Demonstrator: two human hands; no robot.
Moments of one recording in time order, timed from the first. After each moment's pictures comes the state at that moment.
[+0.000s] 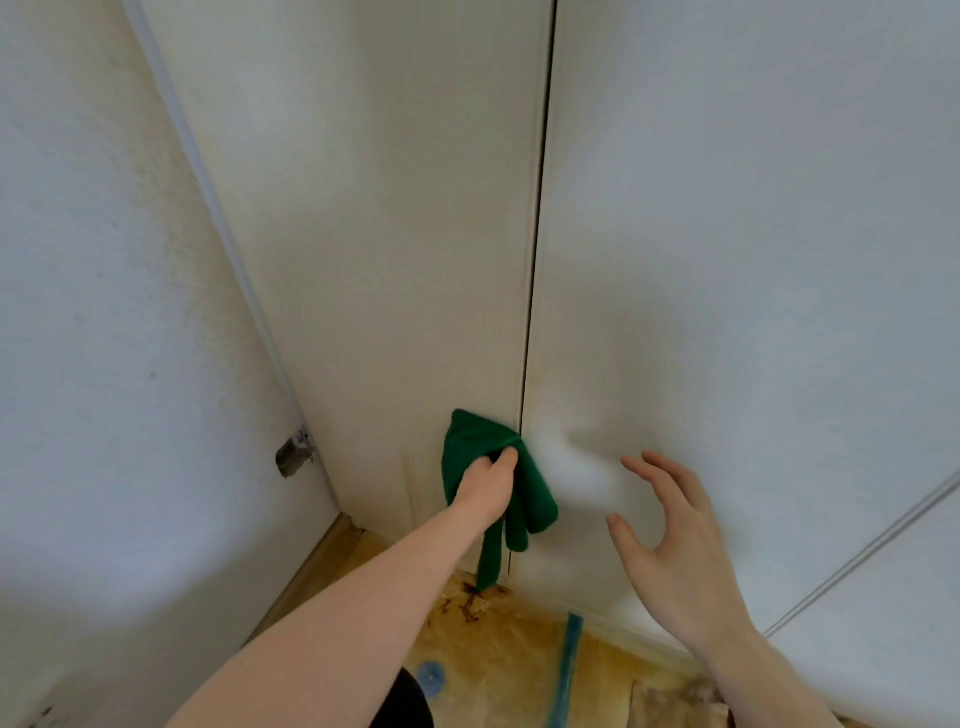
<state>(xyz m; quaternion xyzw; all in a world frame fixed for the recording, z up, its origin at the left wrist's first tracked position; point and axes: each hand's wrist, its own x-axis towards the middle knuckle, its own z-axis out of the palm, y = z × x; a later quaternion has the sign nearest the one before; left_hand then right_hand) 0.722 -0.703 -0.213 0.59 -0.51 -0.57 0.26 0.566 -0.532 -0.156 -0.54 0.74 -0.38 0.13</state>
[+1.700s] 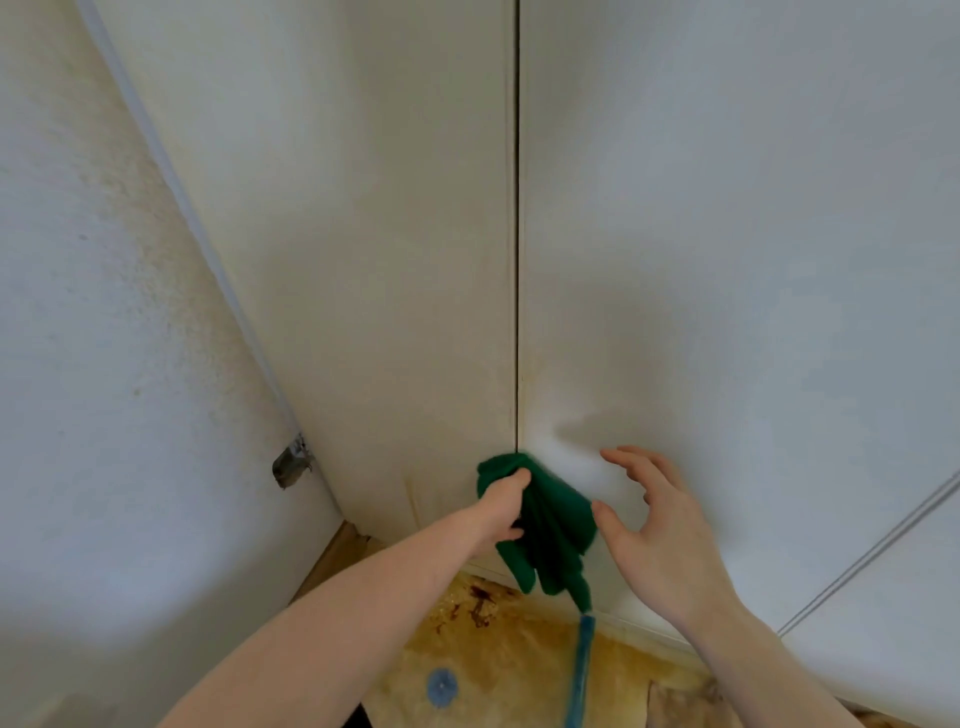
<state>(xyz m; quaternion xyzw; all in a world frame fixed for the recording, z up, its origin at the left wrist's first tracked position) 0.708 -0.697 -0.224 0.55 -0.39 -0.72 0.17 0.568 -0.554 -0.164 -0.54 0.72 -0.40 0.18</state>
